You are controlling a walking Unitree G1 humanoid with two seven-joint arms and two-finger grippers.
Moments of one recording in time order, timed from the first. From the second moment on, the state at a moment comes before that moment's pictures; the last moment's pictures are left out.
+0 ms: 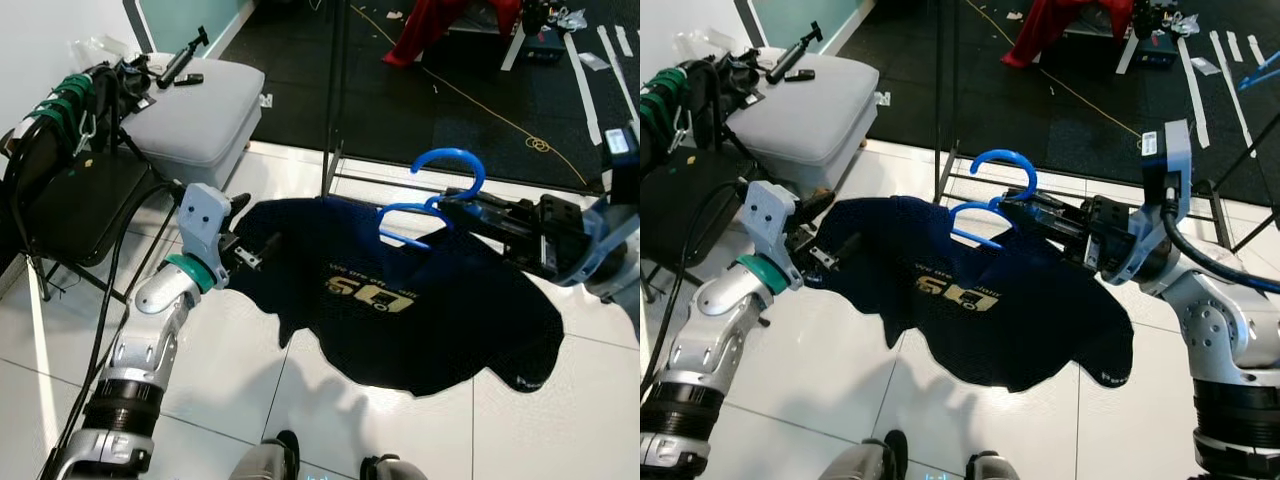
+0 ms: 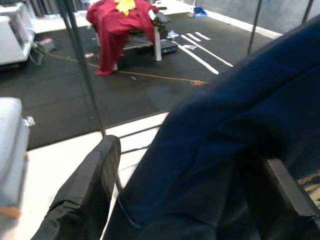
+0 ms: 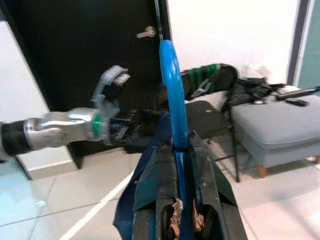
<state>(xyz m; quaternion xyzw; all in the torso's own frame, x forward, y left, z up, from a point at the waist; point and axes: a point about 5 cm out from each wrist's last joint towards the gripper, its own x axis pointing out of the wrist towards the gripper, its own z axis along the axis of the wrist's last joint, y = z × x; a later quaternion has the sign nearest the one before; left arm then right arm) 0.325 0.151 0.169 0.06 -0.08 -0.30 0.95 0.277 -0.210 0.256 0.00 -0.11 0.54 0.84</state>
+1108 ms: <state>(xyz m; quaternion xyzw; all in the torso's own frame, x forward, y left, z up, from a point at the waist) 0.330 0.166 0.127 0.04 0.01 -0.24 0.97 0.281 -0.210 0.254 -0.01 -0.09 0.52 0.85</state>
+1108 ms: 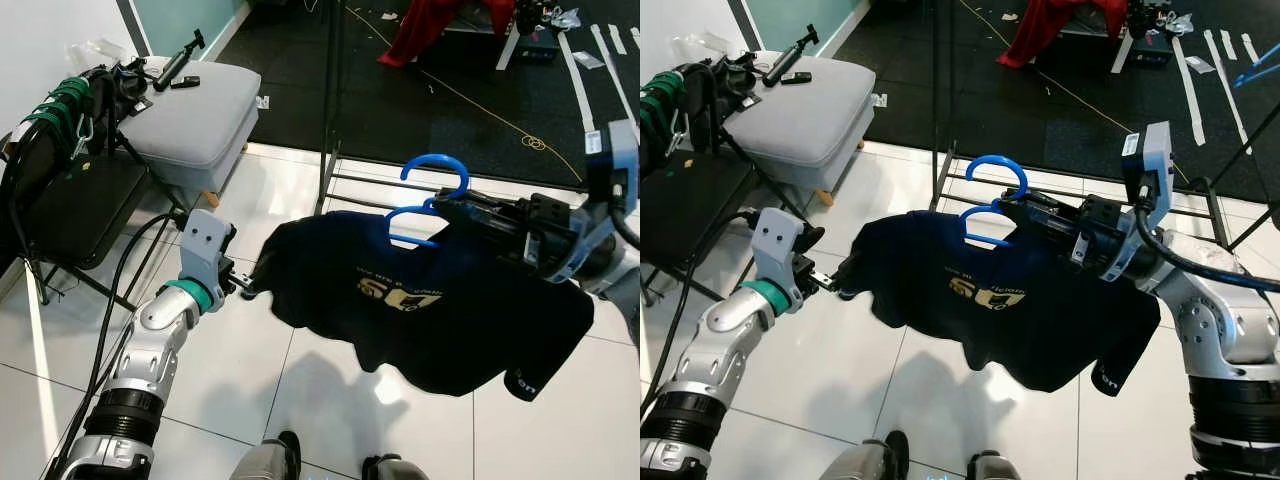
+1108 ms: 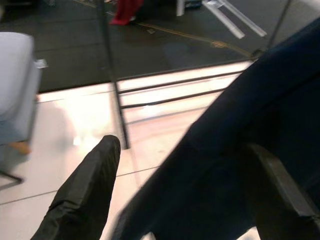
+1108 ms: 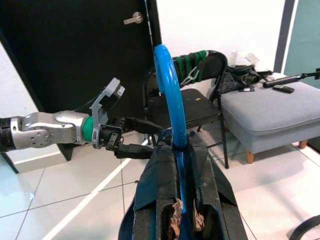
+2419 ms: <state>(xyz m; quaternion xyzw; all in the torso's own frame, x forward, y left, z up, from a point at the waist) 0.334 0.141 0.127 -0.06 -0.02 -0.31 0.95 0.273 -0.207 0.255 0.01 -0.09 0.55 0.83</state>
